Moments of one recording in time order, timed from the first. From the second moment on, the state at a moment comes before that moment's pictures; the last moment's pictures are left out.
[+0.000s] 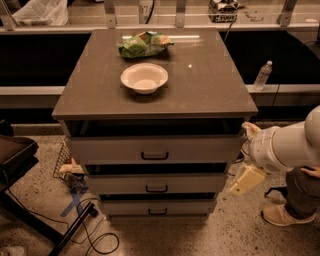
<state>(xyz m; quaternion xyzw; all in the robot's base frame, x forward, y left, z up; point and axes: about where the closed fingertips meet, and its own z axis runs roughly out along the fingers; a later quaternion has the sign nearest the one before) 0.473 -0.208 0.759 -0.56 0.77 0.03 0.30</state>
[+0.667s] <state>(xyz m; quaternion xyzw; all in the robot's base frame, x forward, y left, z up) 0.469 -0.171 0.650 -0.57 0.77 0.05 0.29</state>
